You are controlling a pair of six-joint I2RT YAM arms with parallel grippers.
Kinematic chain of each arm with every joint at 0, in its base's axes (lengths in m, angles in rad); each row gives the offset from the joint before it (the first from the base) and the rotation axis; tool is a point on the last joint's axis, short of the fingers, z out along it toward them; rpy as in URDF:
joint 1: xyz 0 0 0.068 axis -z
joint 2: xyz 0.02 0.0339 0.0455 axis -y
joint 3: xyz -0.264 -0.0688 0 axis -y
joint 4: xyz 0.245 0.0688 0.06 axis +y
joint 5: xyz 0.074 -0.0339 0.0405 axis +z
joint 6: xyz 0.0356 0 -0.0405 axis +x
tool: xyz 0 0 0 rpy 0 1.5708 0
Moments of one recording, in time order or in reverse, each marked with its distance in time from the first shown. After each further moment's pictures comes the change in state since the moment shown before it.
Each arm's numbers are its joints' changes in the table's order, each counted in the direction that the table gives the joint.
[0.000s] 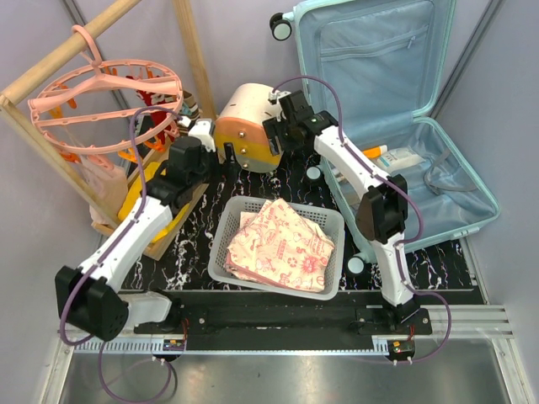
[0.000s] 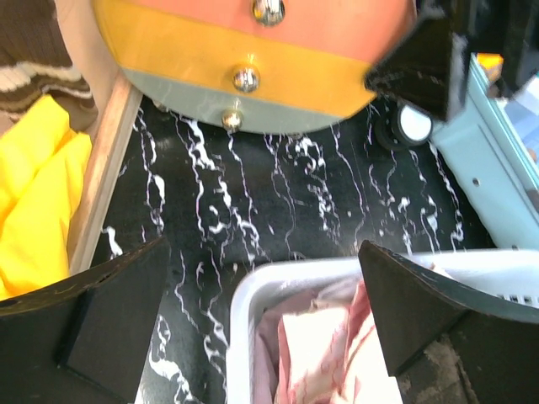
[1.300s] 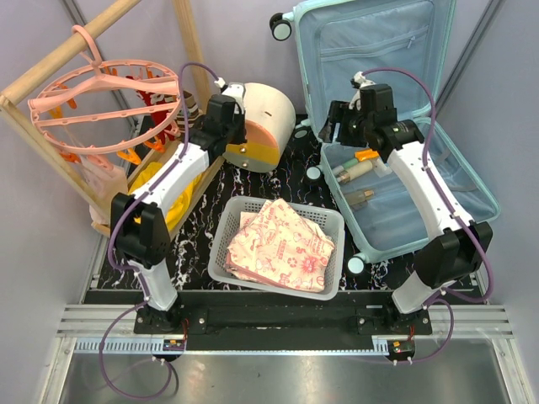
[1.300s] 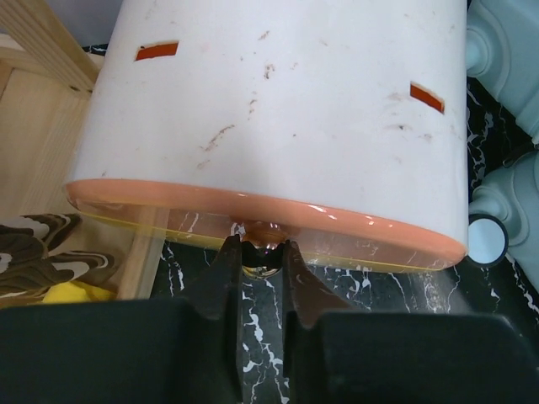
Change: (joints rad) left arm 0.018 -0.575 0.542 -0.009 0.112 0.136; right arm 0.225 0.590 -0.484 -0.095 0.164 0.257
